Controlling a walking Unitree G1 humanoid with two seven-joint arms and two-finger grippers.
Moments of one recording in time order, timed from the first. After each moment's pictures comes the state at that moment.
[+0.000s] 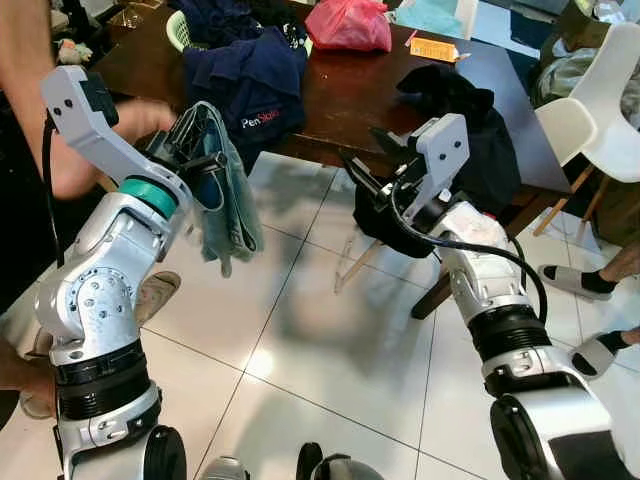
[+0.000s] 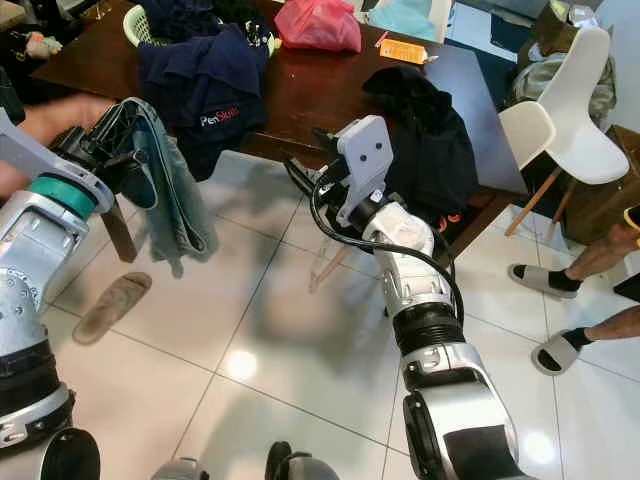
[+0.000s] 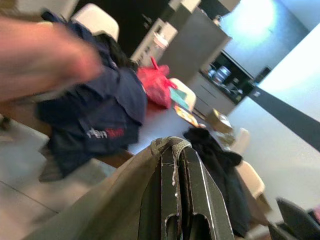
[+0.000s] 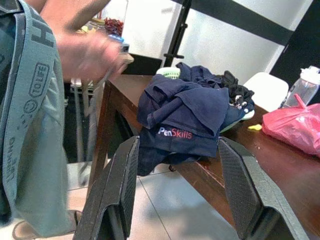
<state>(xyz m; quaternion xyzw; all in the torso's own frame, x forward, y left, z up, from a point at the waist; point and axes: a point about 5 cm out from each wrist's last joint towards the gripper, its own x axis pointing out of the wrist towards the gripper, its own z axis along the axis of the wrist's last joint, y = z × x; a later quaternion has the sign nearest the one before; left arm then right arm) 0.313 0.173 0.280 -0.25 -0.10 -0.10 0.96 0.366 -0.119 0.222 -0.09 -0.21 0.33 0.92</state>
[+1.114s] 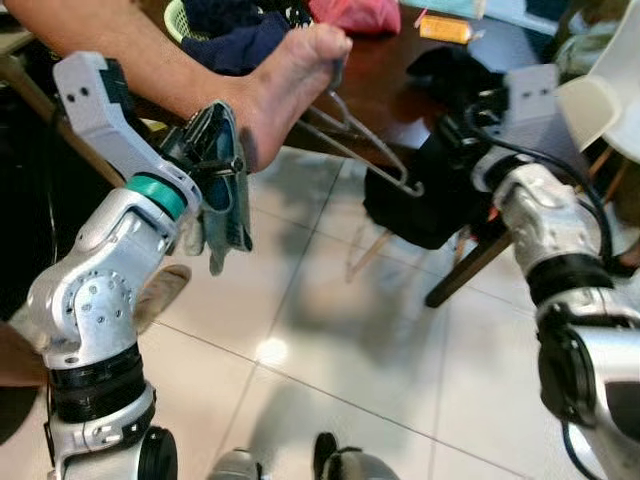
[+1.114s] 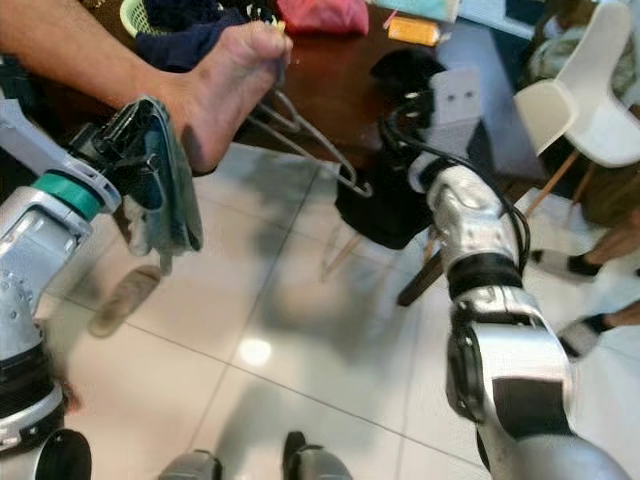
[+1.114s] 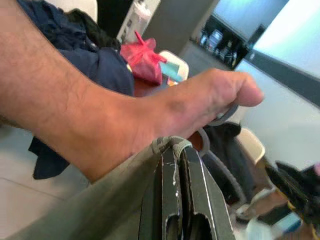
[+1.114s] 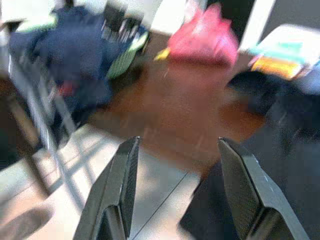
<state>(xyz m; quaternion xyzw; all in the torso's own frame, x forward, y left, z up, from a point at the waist) 0.311 0.164 0.288 -0.21 -0.08 -0.17 0.96 0.393 -0.214 0.218 -0.03 -0.09 0.14 0.99</state>
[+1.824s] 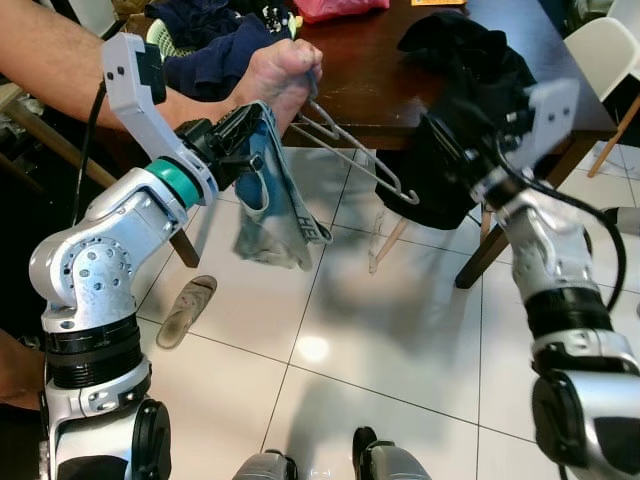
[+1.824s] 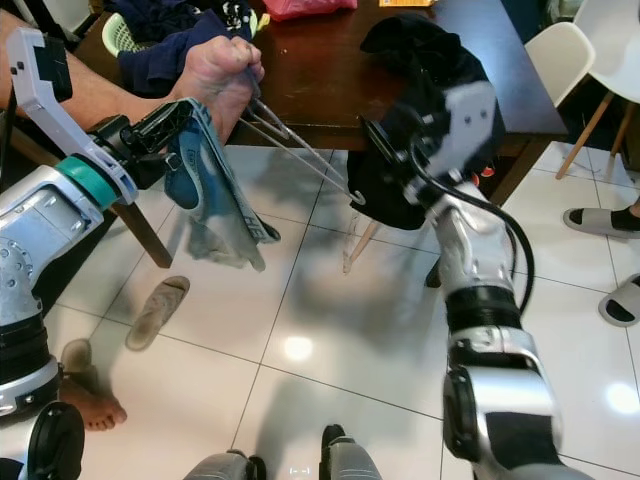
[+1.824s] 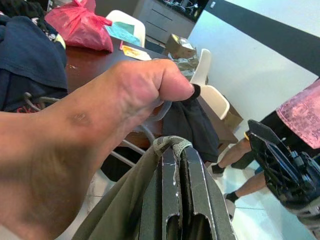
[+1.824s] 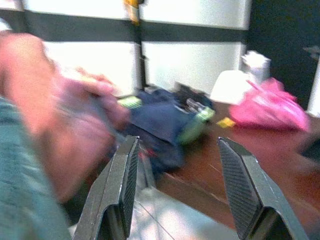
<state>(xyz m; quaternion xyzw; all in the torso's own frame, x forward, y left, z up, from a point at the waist) 0.319 0.150 0.292 -0.21 -0.04 -0.25 0.94 0.376 -0.153 0.263 -0.01 -0.24 0.32 0.92</state>
